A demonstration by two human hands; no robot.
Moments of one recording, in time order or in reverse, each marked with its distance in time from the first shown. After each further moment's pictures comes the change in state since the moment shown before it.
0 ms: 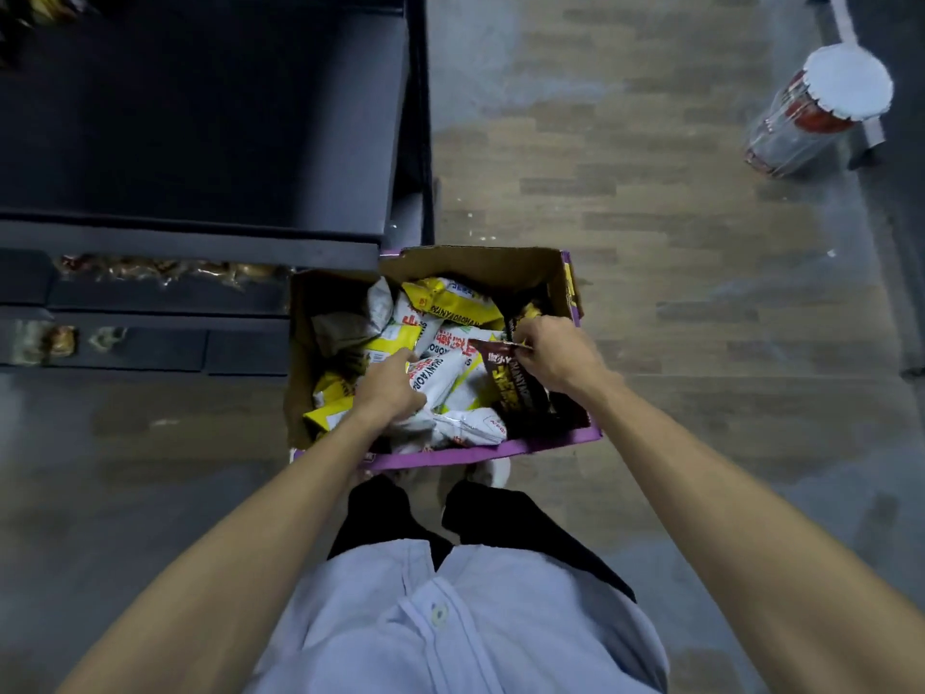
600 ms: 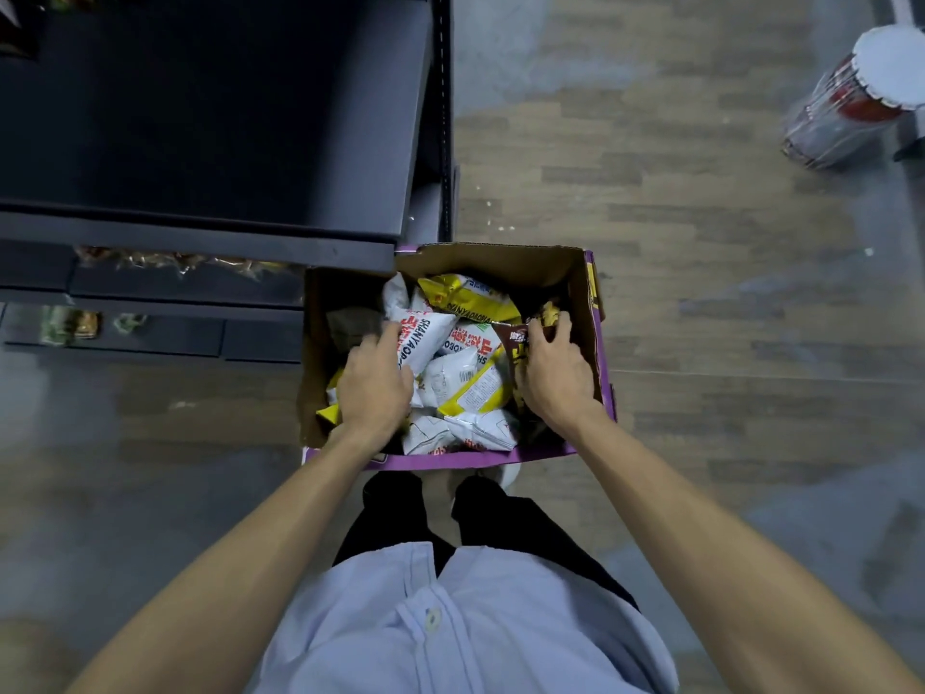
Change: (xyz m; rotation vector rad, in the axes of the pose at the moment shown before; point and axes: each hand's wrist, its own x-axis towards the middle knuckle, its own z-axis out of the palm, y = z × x) left_hand -0.014 -0.014 -0.010 0.102 0.456 0.108; right_hand -0.005 -0.025 0.038 -0.041 0.042 0.203
